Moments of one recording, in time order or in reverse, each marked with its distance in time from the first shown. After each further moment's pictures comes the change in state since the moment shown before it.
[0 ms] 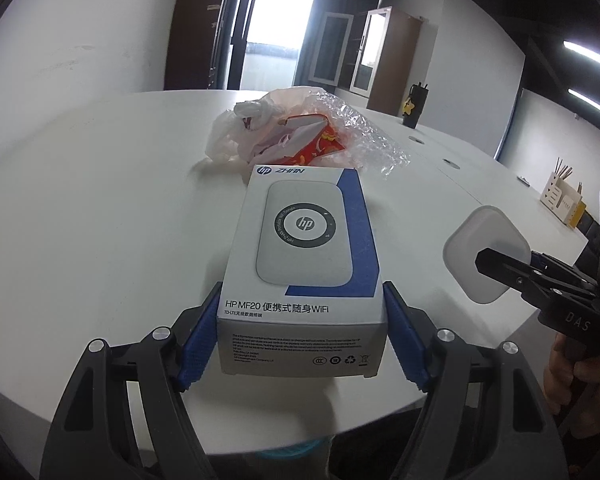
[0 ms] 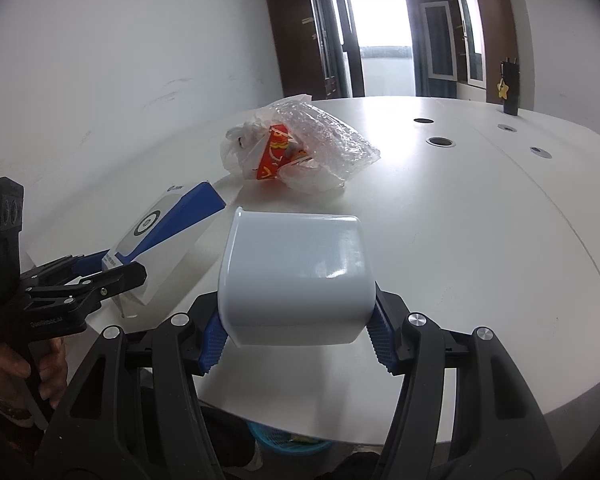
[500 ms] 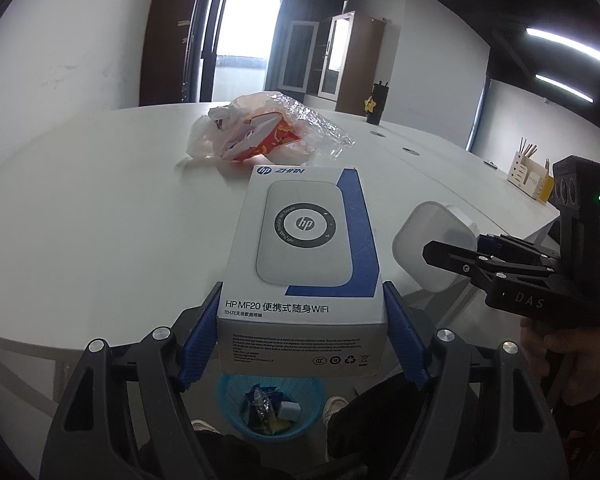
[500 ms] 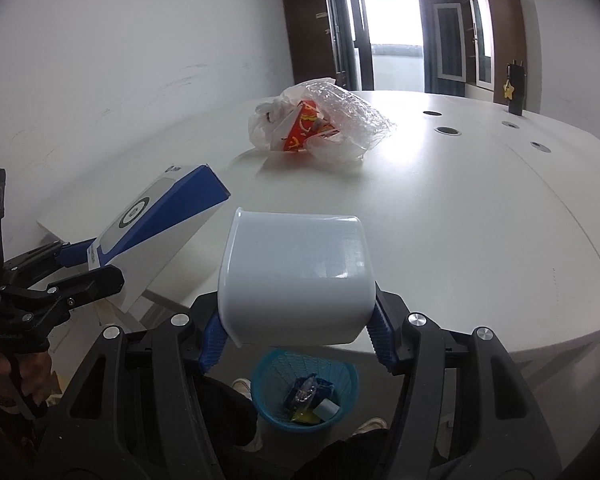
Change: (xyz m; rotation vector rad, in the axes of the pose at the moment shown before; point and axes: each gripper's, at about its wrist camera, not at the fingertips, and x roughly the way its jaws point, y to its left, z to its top) left arm -0.048 -0.023 -0.045 0.097 -0.028 -0.074; right arm -0.034 0.026 -0.042 -0.046 0.019 0.014
